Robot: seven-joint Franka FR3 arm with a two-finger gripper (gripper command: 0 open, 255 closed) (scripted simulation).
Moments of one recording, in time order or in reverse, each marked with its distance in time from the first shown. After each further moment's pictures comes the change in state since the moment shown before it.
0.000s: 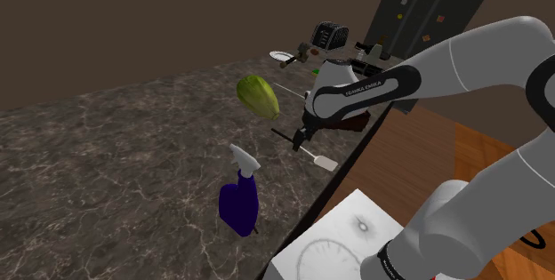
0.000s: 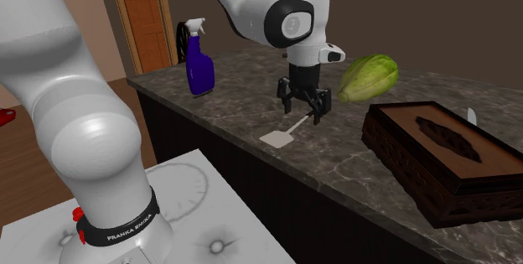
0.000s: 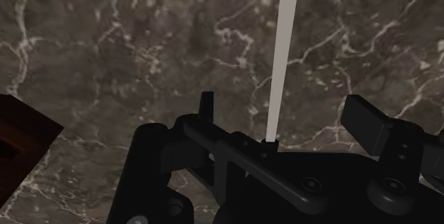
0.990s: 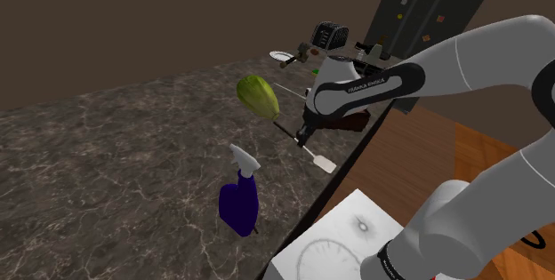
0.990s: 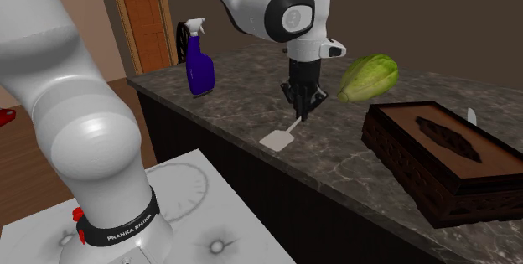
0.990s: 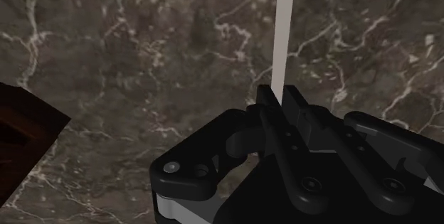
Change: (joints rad) arm 0.000 -0.020 0.002 0.013 -0.004 -0.032 0.005
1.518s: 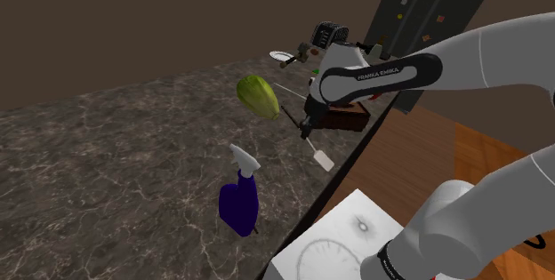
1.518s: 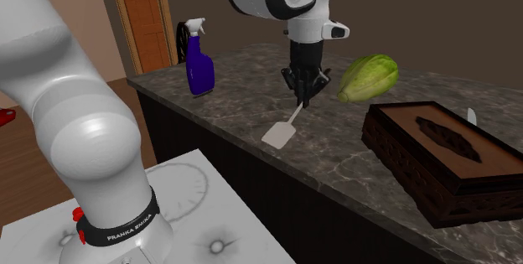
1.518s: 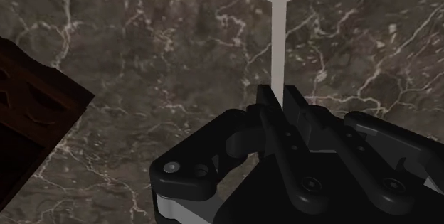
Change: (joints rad) arm -0.004 -0.072 0.006 0.048 -0.012 -0.118 0.009
